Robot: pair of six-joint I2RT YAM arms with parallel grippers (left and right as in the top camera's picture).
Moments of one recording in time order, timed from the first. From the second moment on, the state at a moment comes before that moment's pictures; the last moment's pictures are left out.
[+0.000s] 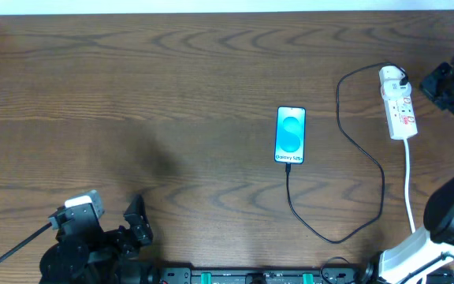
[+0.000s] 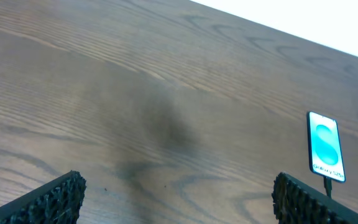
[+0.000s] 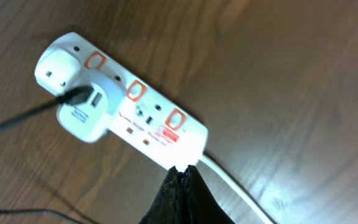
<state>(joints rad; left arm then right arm) -0.05 0.29 0.92 -1.19 -0.05 -0.30 -0.31 1.87 1.69 -1.06 0.16 0.57</state>
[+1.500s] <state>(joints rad) 0.01 0.27 0.92 -1.20 -0.05 -0.30 -0.31 2.17 1.74 -0.86 0.04 0.51</state>
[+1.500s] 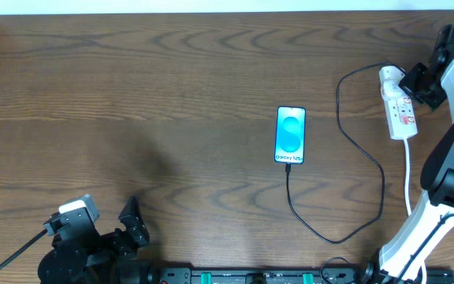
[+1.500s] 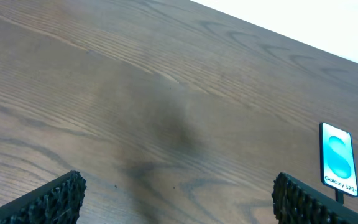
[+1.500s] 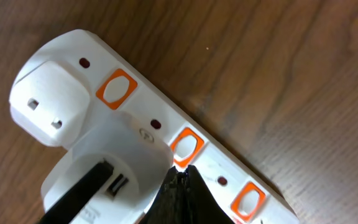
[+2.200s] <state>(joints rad) 0.01 0.27 0.92 -1.20 -0.05 -0.30 -0.32 2.21 1.74 -0.82 0.02 0.51</state>
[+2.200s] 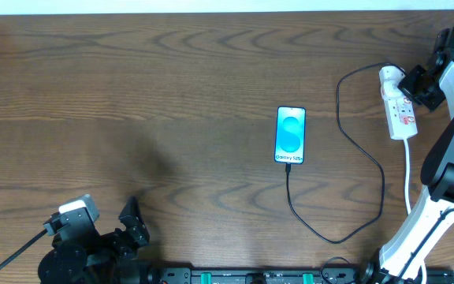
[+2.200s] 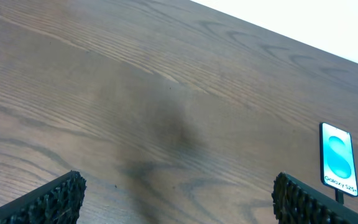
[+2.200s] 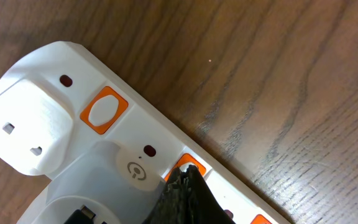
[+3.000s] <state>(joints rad) 0.01 0.26 0.92 -1.20 -0.05 -0.30 -0.27 2.13 1.62 -0.87 -0.02 0.48</state>
